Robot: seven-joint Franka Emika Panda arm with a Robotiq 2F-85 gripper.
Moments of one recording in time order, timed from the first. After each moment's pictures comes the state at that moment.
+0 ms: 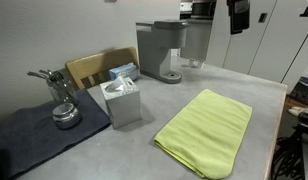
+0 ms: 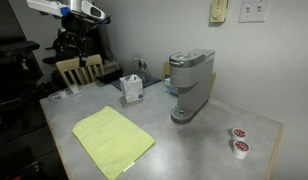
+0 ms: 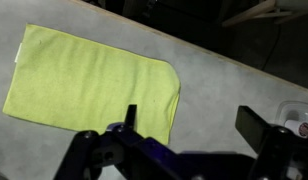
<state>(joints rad) 0.13 -0.12 0.04 -2.14 0.19 1.75 -0.19</state>
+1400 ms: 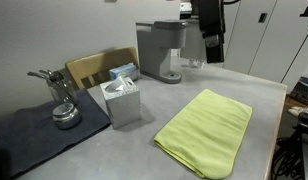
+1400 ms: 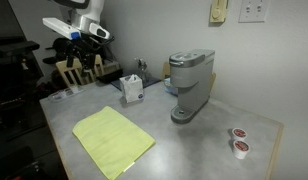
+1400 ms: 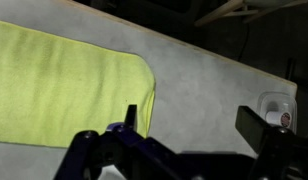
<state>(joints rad) 0.13 0.02 0.08 -2.11 0.32 1.82 -0.18</state>
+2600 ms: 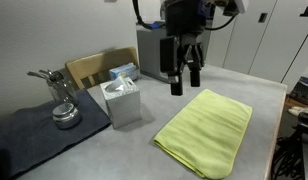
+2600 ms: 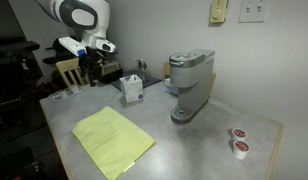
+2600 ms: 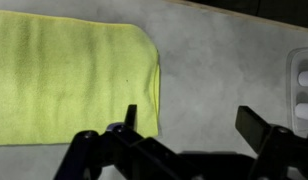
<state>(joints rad) 0.14 0.17 0.12 -2.09 0.32 2.02 0.00</state>
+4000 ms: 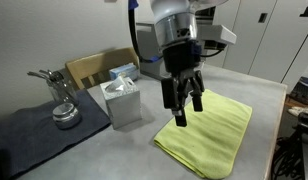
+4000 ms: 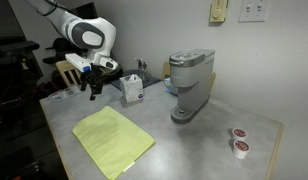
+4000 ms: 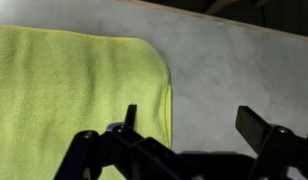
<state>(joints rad) 0.14 0.33 0.14 -2.06 0.30 2.02 0.00</state>
